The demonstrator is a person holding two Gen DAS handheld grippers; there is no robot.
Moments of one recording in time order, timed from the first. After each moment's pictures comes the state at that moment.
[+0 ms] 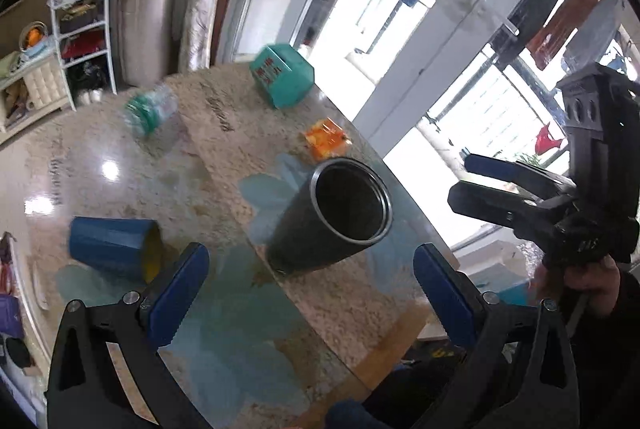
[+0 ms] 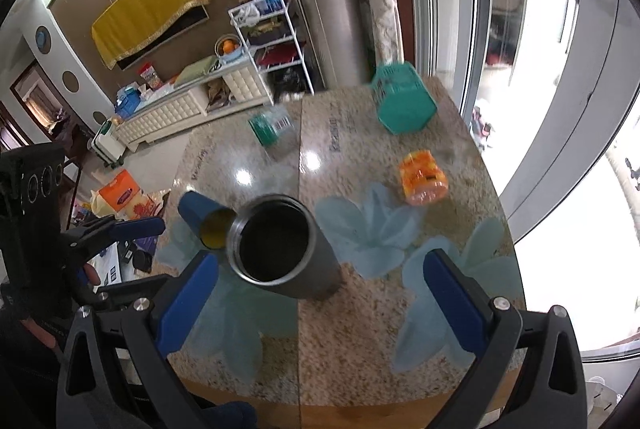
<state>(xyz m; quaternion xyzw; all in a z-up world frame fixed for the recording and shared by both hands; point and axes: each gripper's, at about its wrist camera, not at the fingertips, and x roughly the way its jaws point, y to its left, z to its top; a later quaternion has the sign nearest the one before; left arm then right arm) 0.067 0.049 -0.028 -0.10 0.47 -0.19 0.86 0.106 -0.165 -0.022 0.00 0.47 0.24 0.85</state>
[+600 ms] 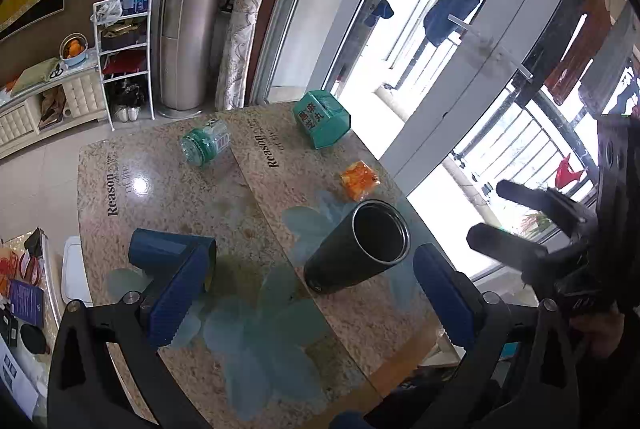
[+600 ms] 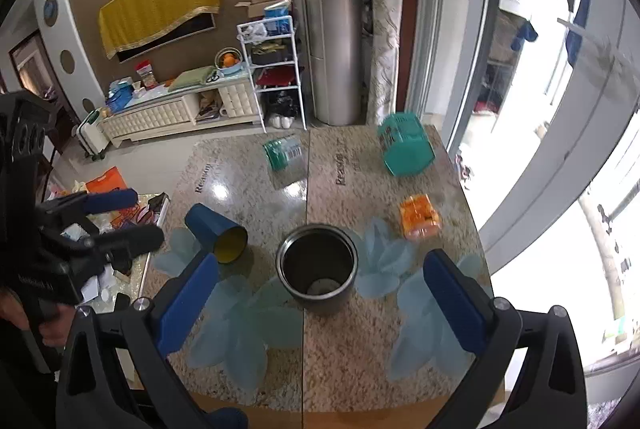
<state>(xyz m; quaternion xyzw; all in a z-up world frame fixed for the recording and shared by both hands) 0.047 0.088 0.014 -0.11 0.43 -0.13 0.89 0.085 -0.129 0.005 -0.07 0.42 0.22 0.88</state>
